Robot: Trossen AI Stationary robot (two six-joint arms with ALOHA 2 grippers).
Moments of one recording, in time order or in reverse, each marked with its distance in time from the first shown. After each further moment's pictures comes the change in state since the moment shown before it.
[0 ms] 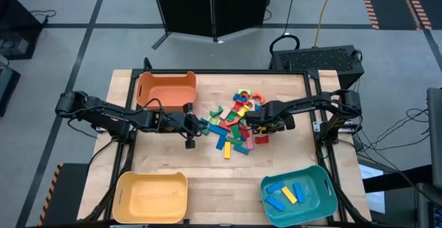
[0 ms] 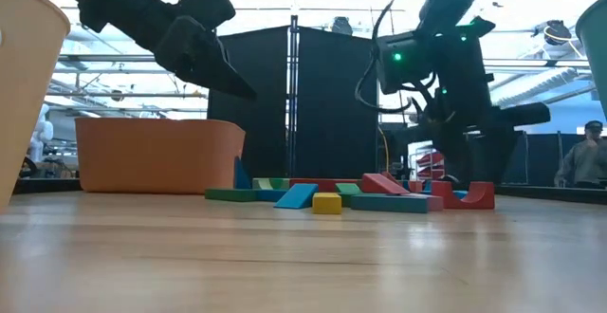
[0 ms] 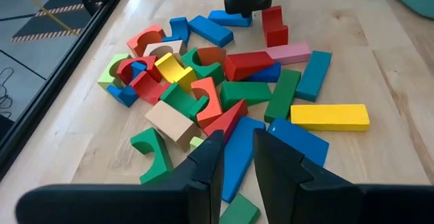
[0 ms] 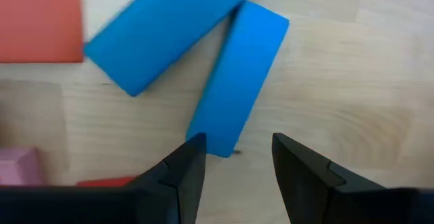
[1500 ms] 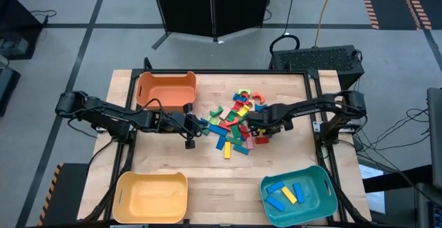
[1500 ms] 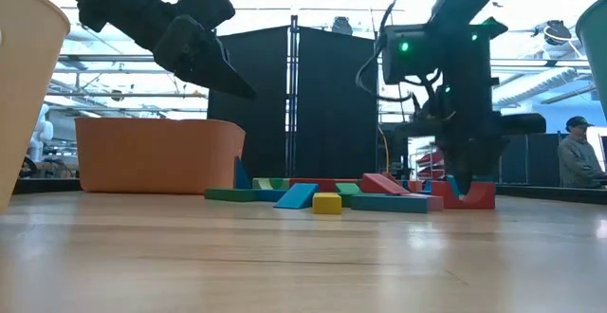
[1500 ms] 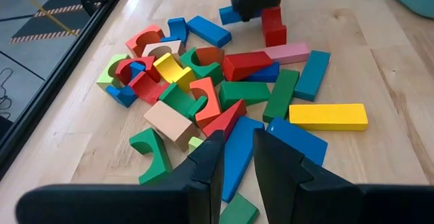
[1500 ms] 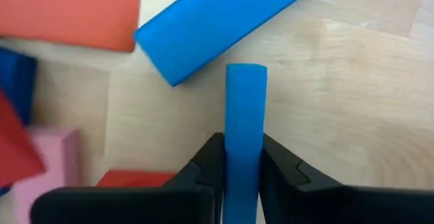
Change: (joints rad) left arm -0.005 0.000 0.000 -0.001 0.000 0.000; right arm 0.036 -0.064 -0.059 0.136 0.027 -0.059
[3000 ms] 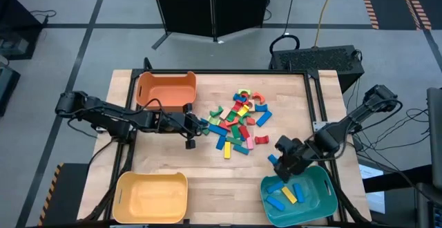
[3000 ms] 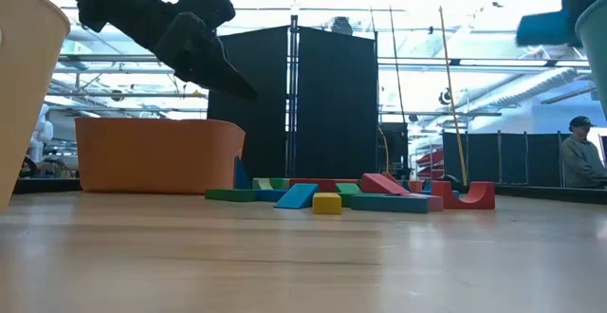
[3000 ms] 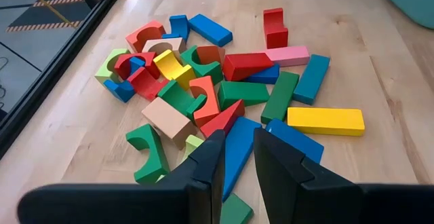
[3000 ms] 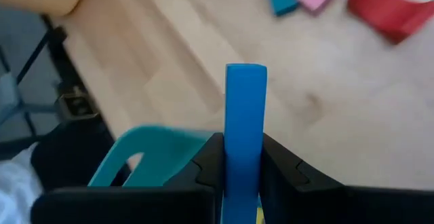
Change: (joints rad) left arm 0.000 0.000 0.000 0.000 0.000 -0.052; right arm 0.698 -0.448 0.002 0.105 0.079 0.012
